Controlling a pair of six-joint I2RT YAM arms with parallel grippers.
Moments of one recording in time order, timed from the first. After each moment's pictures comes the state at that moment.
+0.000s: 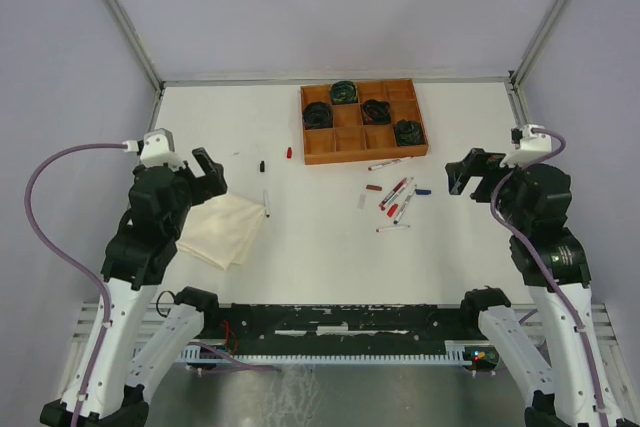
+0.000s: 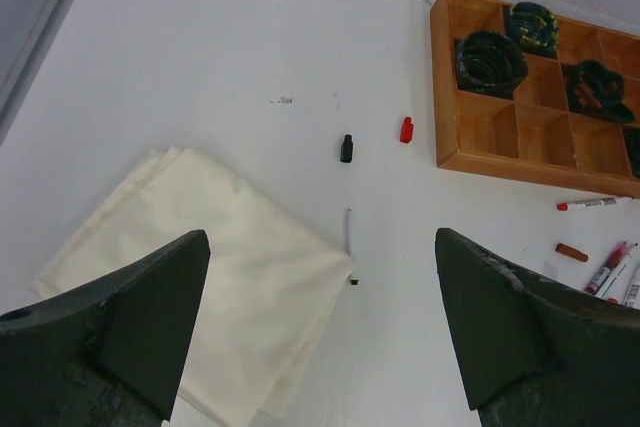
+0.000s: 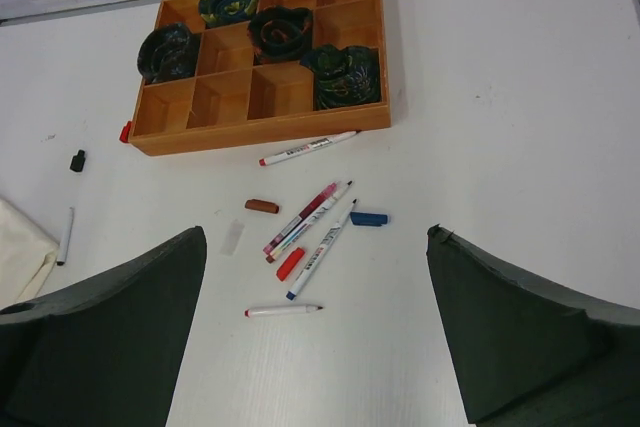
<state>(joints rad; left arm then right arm) -0.25 0.66 0.96 -0.65 -0.31 -0.35 0.11 0.63 0.95 -0.58 -0.04 0.25</state>
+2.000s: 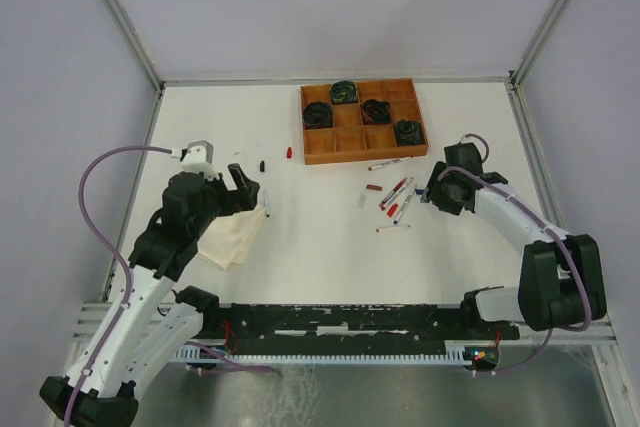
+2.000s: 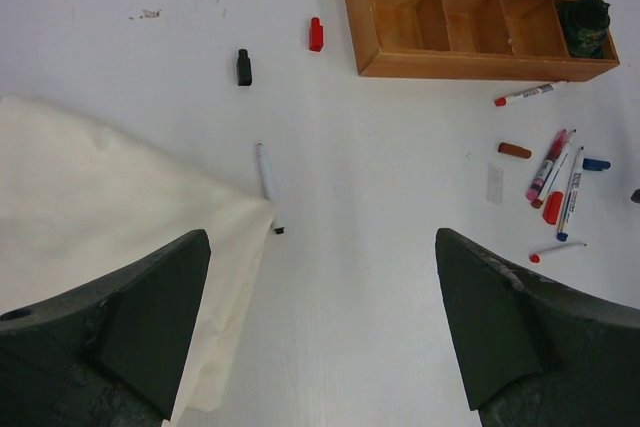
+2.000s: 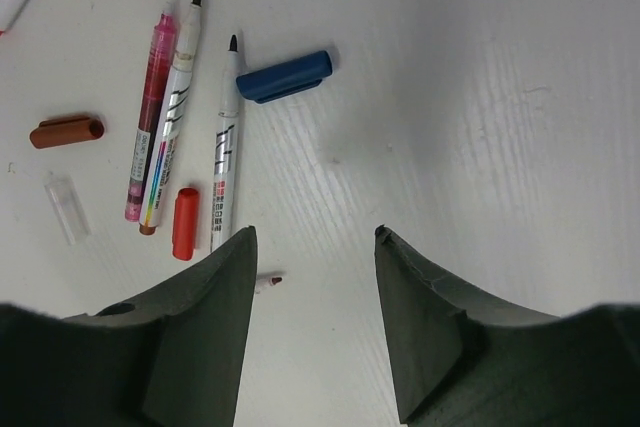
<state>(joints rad) -0.35 0.66 0.74 -0.50 -0.12 -0.41 0.16 1.32 0.78 -0.48 0.05 0.57</state>
